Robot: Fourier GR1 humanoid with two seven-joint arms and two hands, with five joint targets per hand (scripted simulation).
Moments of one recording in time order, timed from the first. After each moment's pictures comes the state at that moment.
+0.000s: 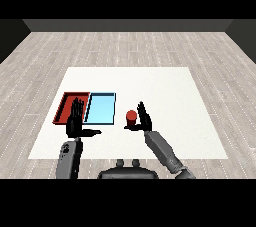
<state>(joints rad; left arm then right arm) 0.01 0.03 0.05 -1.65 0.12 -0.09 -0.44 -0.35 0.00 0.43 -0.94 -0.54 -0.23 -0.53</state>
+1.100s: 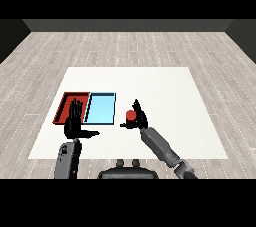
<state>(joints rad) 0.03 0.04 0.06 -1.65 0.14 -0.12 -0.45 -0.46 0.00 0.54 -0.87 -0.66 -0.30 -0.55</state>
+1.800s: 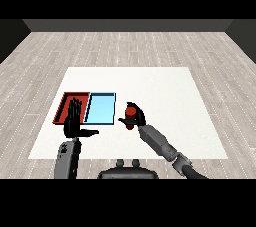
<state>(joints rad) 0.01 0.05 0.07 -1.65 0.15 -0.11 -0.45 -0.58 0.00 0.64 -0.72 -0.79 -0.40 -0.57</state>
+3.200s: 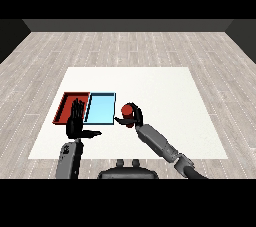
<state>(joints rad) 0.03 0.02 0.04 -1.67 0.13 -0.10 -0.43 -0.56 -0.02 0.68 -0.93 -0.60 -0.66 -0.46</state>
